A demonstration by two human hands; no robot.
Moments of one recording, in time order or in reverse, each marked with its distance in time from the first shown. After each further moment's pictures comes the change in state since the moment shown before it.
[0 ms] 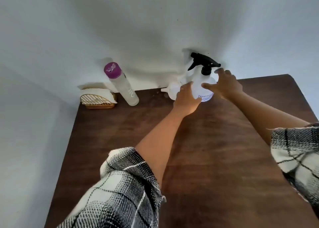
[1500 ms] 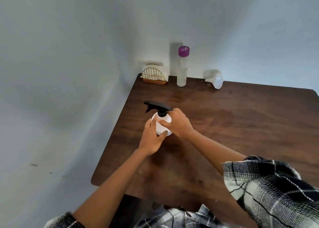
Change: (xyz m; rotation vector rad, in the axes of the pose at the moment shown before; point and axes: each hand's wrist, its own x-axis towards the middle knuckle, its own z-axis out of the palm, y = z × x) left_hand -0.329 -0.190 -0.093 -0.076 0.339 -0.194; right_hand -0.295 -0.187 0.157 0.078 -0.181 -0.626
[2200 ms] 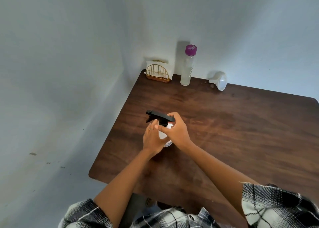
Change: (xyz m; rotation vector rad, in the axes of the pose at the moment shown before) left_hand -0.007 -0.023 0.027 0.111 0.056 -0.069; right_hand -0.032 -0.013 0.035 0.520 0.117 0.185
